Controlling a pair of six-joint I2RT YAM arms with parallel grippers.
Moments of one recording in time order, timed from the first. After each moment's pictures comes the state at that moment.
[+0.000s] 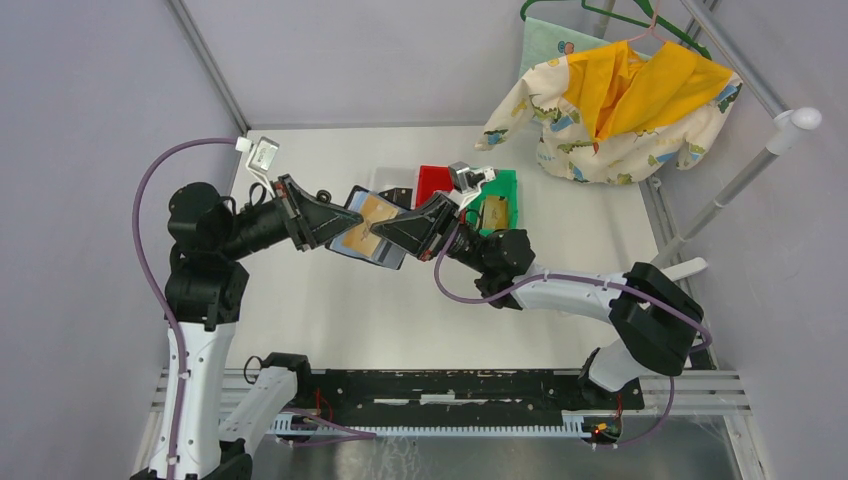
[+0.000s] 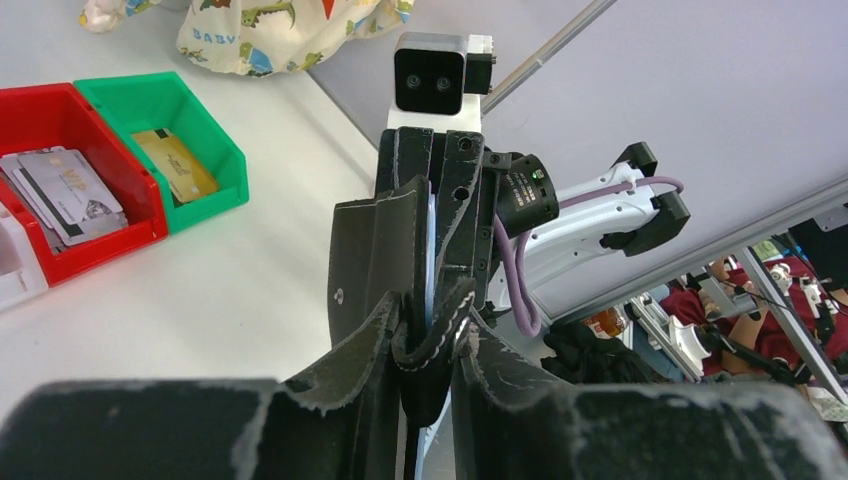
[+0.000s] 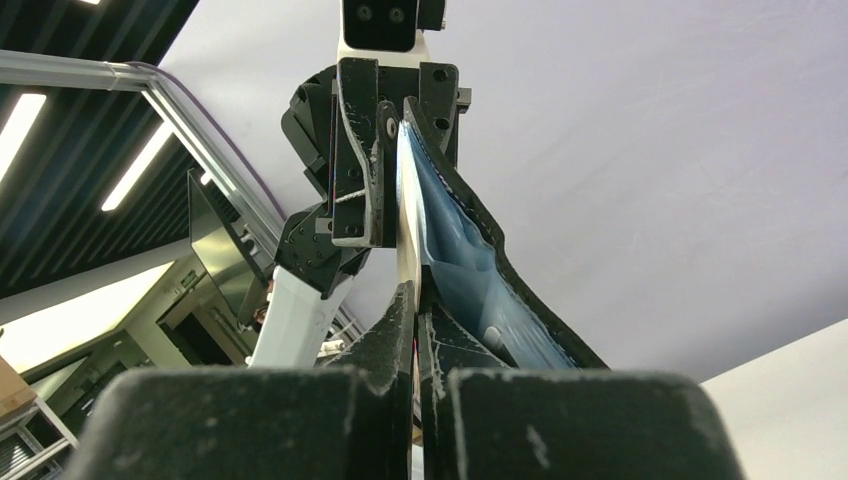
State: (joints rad) left arm -0.09 0.80 1.21 -0.44 0.98 -0.66; right arm 0.97 1.55 0.86 1.36 -0.29 1.08
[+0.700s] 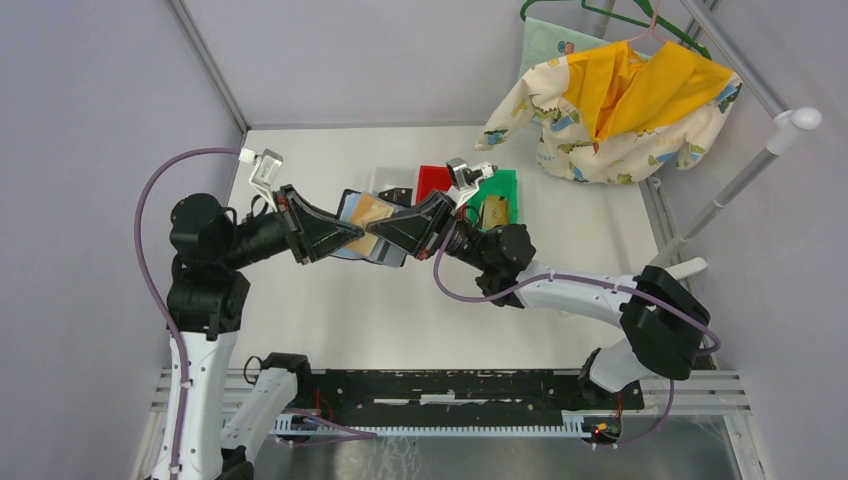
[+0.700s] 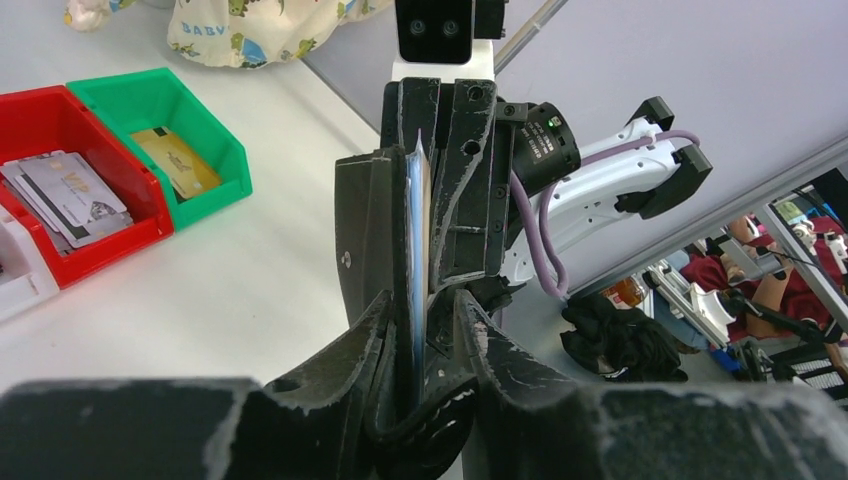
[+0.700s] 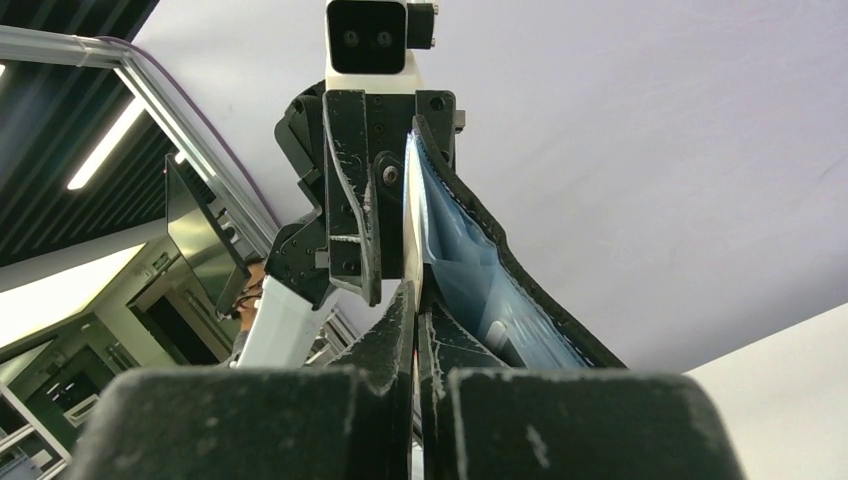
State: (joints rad) left arm -0.09 0.75 1.15 -0.43 1.03 -0.58; right arm 0.97 1.52 0.90 1.26 -0.30 1.02
